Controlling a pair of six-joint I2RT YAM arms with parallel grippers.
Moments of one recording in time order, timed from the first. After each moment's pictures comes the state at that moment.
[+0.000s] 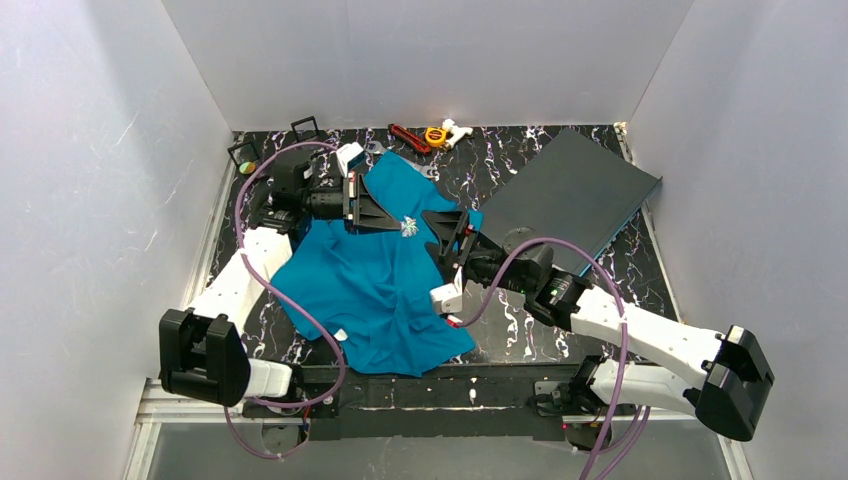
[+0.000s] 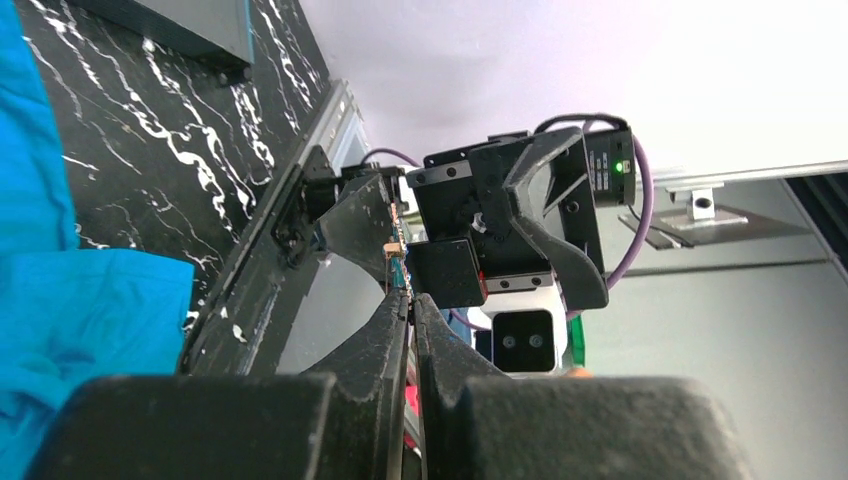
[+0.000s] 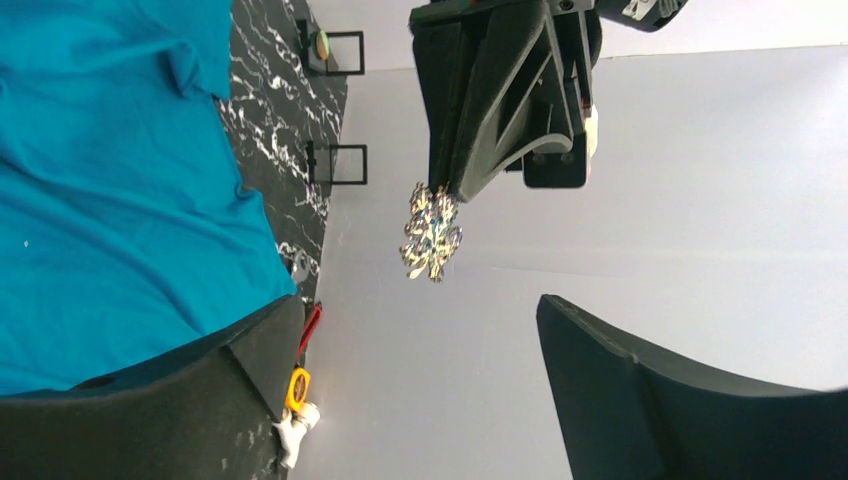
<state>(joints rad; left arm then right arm) -0.23 1.33 1.04 -0.09 1.28 -0.92 0.96 1.07 0.74 0.27 -0.31 -1.47</state>
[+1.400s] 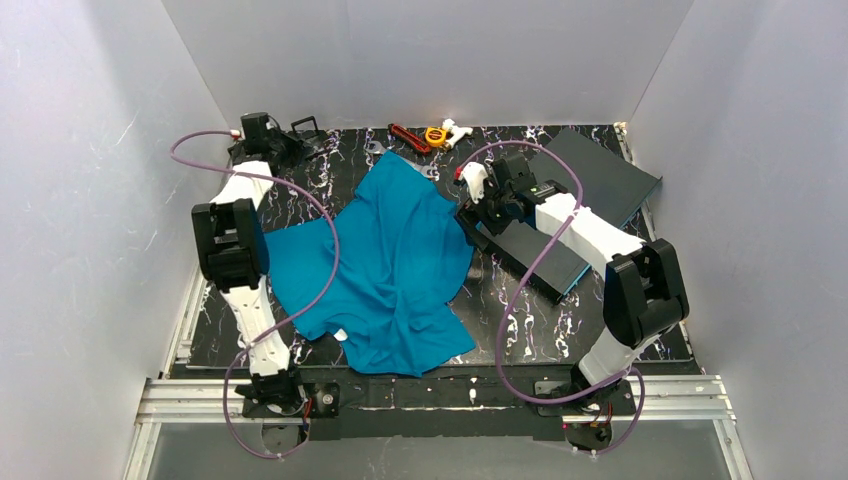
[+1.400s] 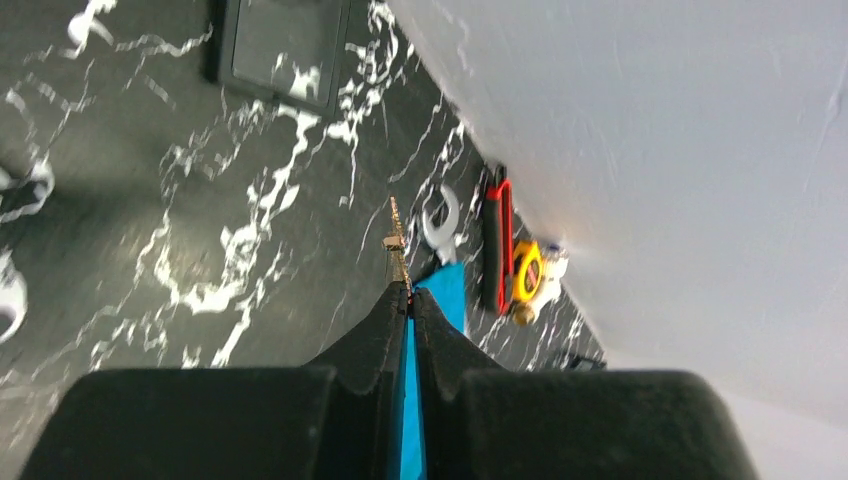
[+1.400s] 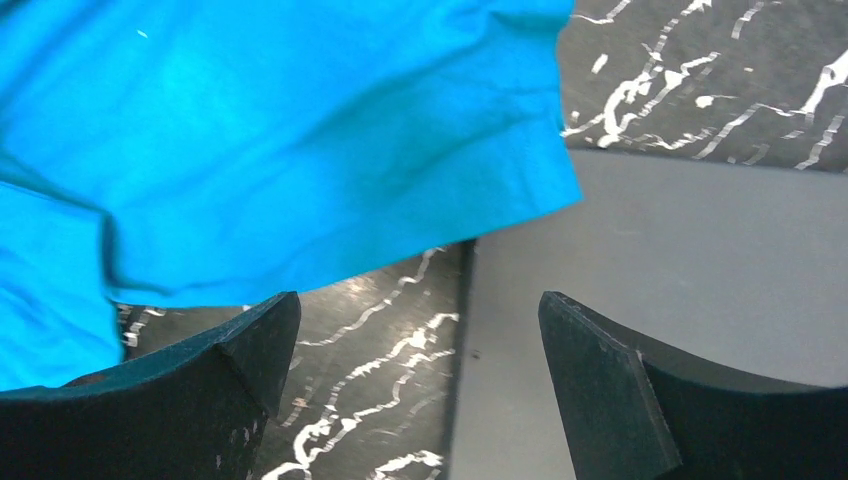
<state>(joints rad) 0.13 2.06 1.61 -0.10 0.23 -0.96 0.49 1.66 1.26 -0.53 -0.24 -0.39</state>
